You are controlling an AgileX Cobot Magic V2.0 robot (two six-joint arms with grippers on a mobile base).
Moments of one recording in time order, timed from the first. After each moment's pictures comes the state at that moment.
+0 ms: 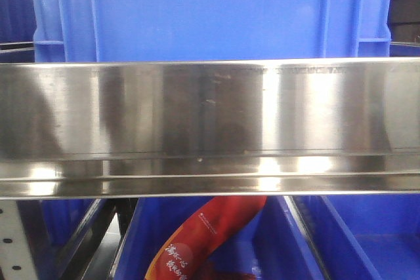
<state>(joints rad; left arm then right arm) 0.01 0.36 -0.56 -0.26 0.31 0.25 0.03 0.34 -0.57 0.17 0.26 -0.16</state>
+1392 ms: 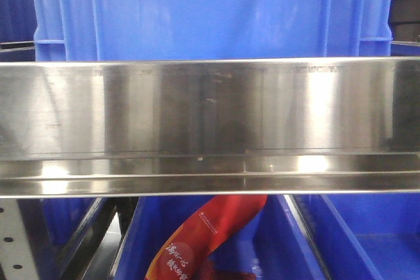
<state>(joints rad) -0.52 1.32 -1.21 -0.35 0.20 0.29 0.50 1.26 -1.12 0.21 0.17 -0.16</state>
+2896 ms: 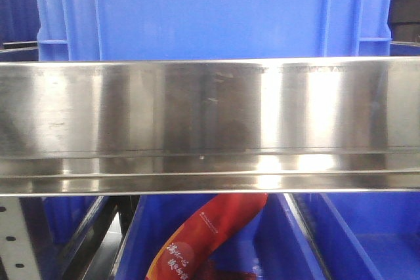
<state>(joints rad) -0.41 0.58 -0.59 -0.27 0.21 0.29 0.21 0.42 -0.51 0.17 0.20 -0.16</state>
